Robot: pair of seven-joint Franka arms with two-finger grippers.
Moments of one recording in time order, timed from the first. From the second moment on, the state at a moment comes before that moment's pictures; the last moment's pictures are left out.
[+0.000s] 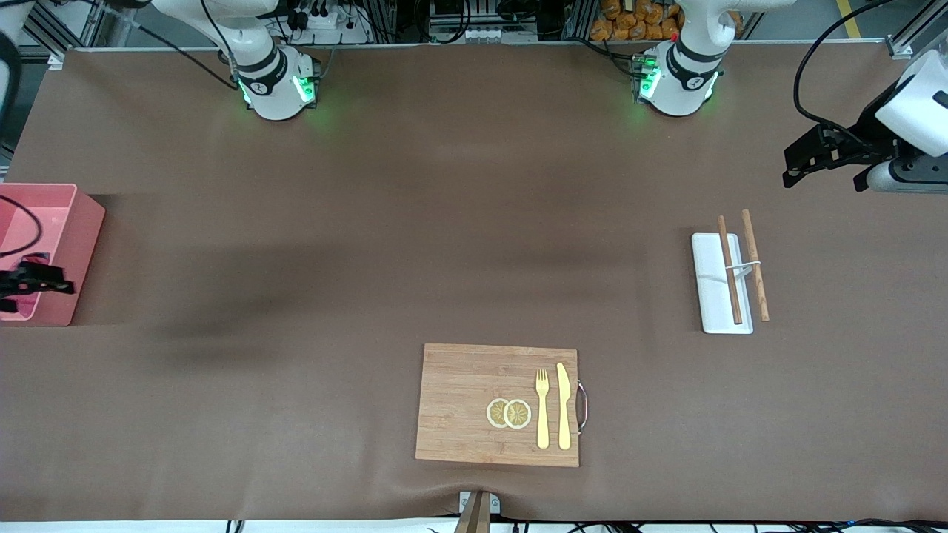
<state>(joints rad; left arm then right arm) -0.08 0.00 -0.04 -1.49 -0.02 1.51 -0.07 0.08 0.45 -0.39 -1.31 0.16 1.59 -0.53</state>
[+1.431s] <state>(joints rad) -0.08 0.00 -0.04 -1.49 -0.01 1.51 -0.07 -0.01 -0.02 -0.06 -1.54 0.06 1.56 -0.01</state>
